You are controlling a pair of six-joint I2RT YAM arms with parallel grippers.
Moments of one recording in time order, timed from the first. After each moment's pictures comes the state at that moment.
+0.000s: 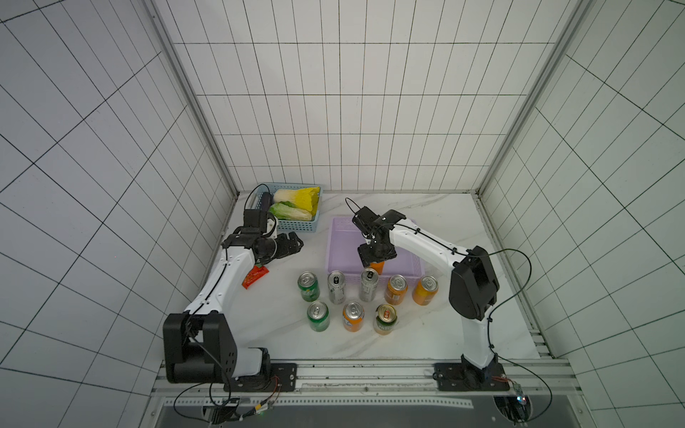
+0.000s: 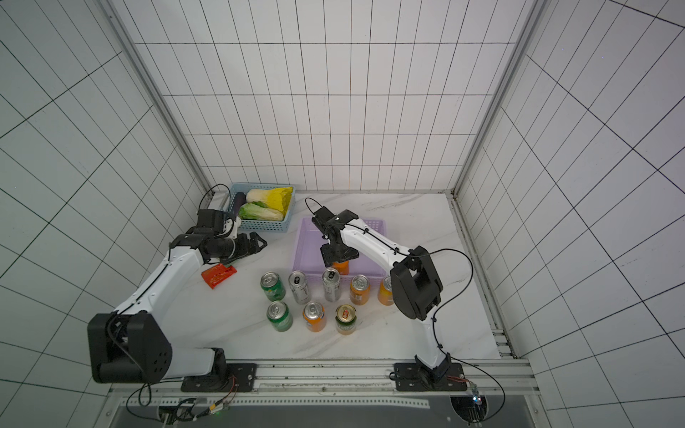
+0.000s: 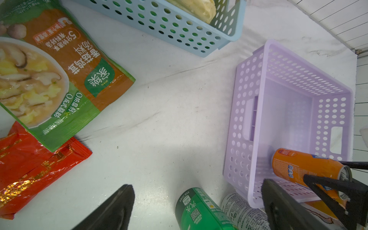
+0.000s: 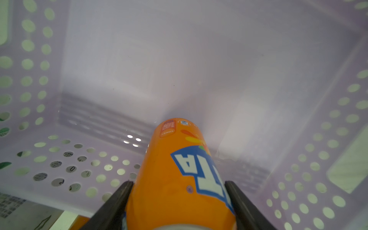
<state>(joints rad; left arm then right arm) 0.00 1.37 1.08 -0.72 0.33 -0.31 0.82 2.00 1.76 -1.15 0.10 0.35</state>
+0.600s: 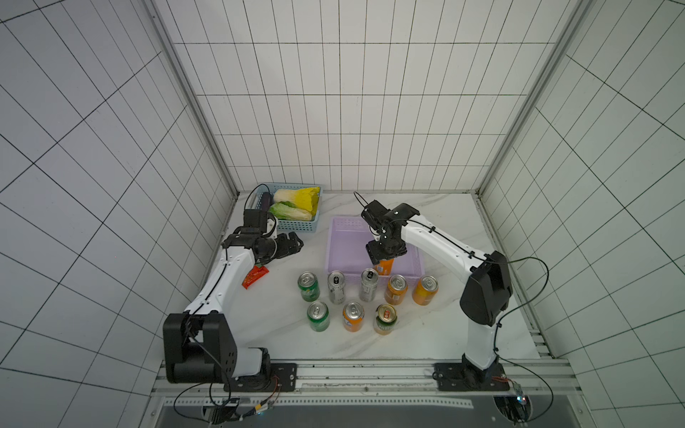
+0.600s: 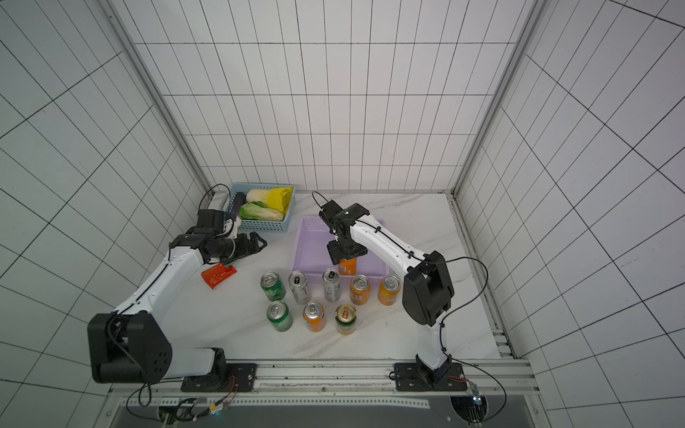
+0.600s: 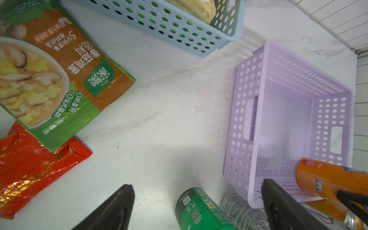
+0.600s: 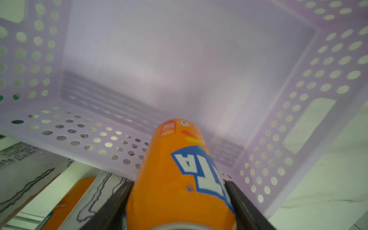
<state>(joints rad) 0.00 1.37 1.08 -0.72 0.33 -0.31 0.80 1.91 1.78 -1.27 0.10 0.29</state>
